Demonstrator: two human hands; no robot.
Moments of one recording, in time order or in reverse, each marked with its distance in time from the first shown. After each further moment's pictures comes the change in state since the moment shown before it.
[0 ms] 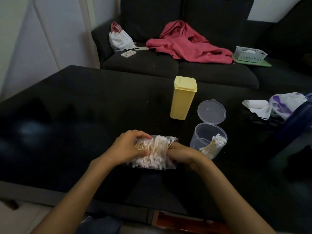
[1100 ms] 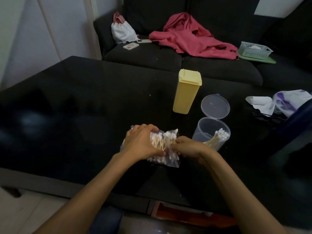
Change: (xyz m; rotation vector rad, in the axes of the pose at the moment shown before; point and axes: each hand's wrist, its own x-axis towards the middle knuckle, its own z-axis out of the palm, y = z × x) left_hand 0.003 0.018 0.032 0.332 0.104 -0.062; right_hand -0.012 0.004 -0.006 -0.055 -0.003 -0.021
